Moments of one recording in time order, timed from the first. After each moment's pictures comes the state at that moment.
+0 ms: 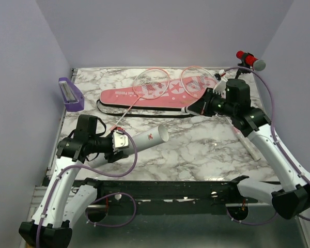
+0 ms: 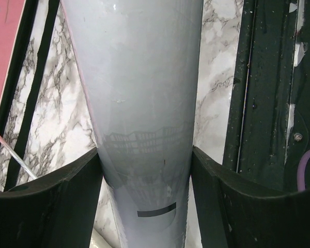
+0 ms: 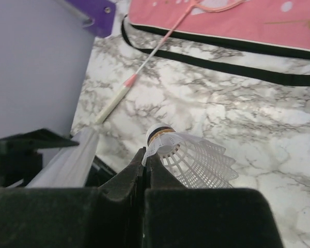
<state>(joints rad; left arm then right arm) -0.21 0.78 0.89 -1.06 0.87 1.02 0.39 1.17 1.17 -0.48 -0.34 0.58</state>
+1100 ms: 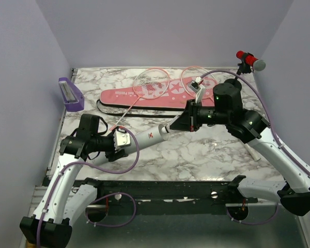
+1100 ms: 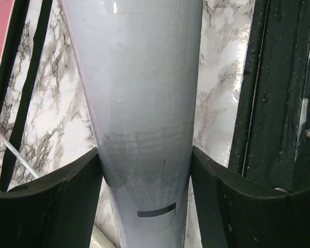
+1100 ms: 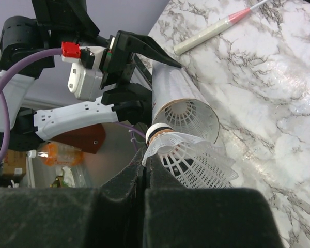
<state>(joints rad) -0.22 0.81 0.85 -1.01 0.82 1.01 0.71 1.13 1.33 -0.61 -0.54 0.58</state>
